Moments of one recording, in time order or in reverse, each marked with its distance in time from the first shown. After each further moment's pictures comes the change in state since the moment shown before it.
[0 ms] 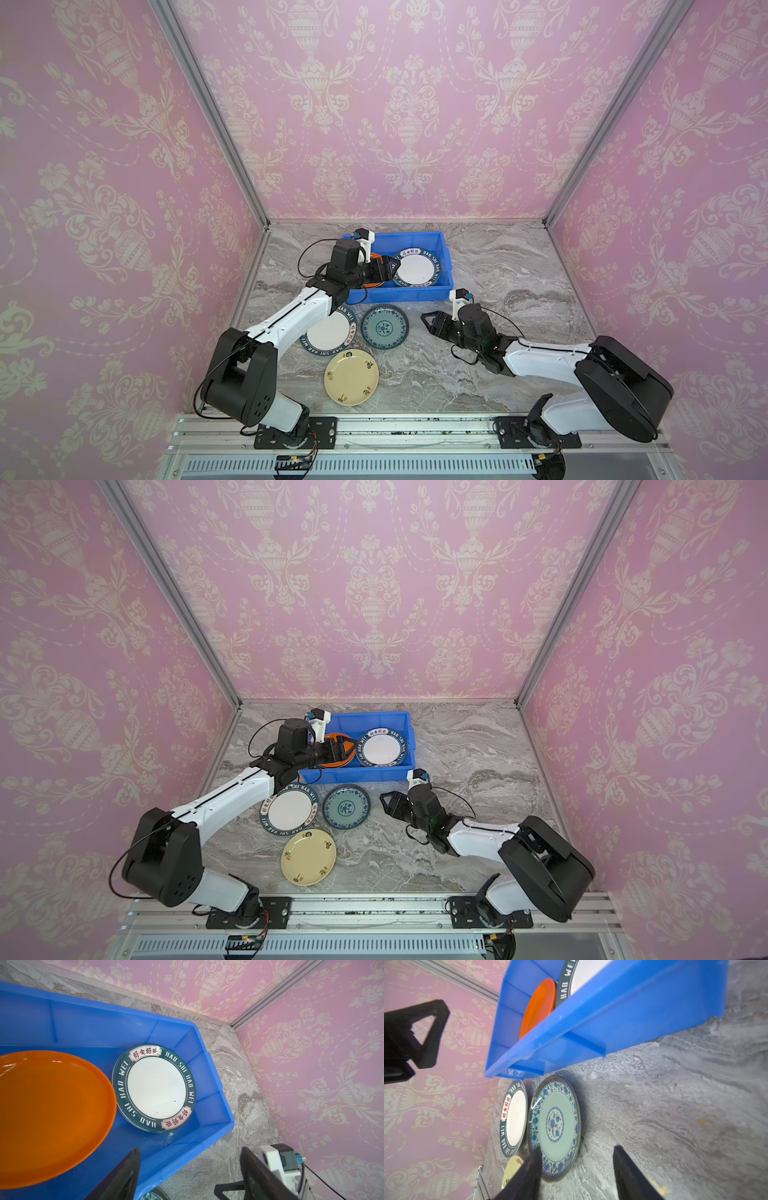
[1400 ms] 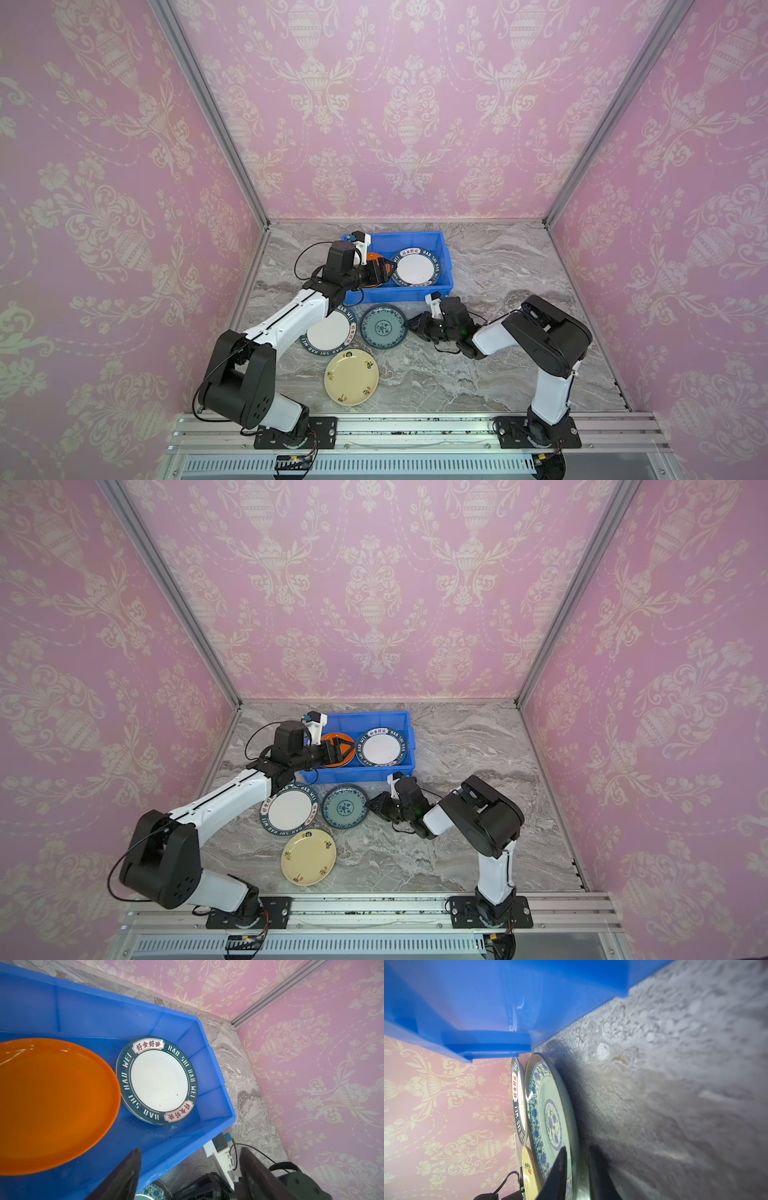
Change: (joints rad) left arm 0.028 -0.016 -0.035 0.002 0.030 -0.010; right arm -0.046 0.444 0.173 0.244 -0.349 0.153
